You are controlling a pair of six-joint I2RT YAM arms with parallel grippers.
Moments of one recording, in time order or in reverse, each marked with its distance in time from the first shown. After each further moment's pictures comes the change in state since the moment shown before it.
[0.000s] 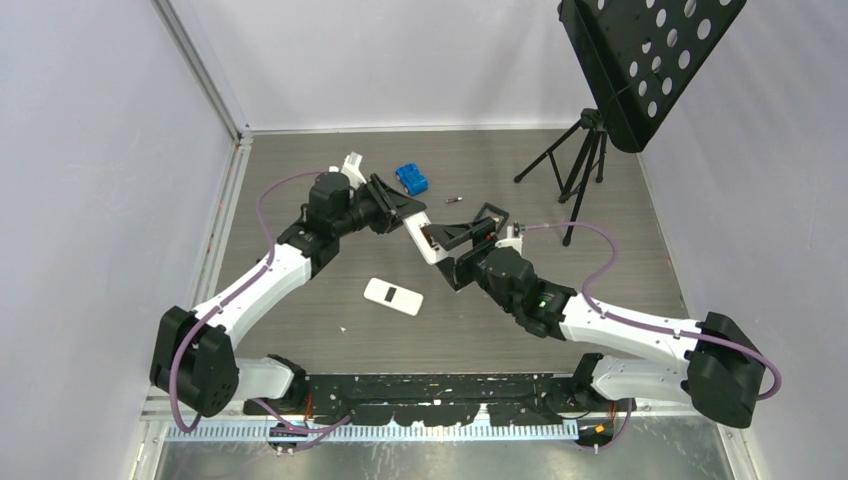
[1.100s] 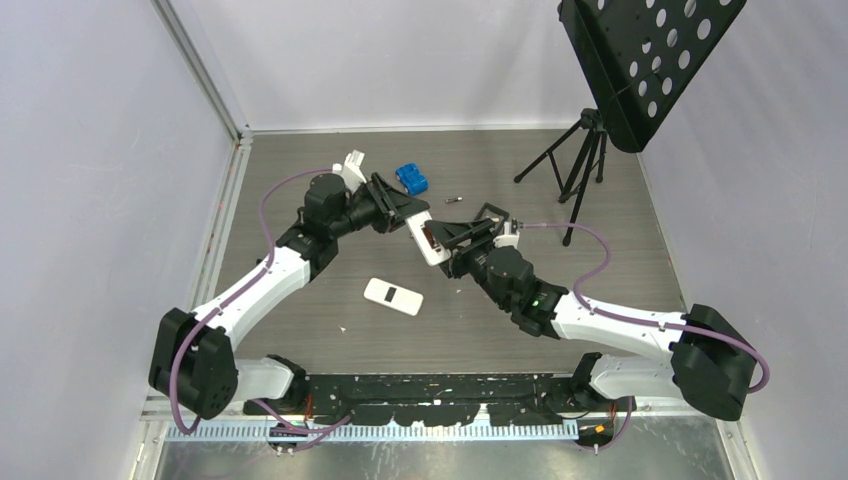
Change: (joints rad) left arm 0.003 -0.014 -0.032 0.112 0.104 -0.017; right arm -0.010 0.065 -0.021 0.214 0.012 0.013
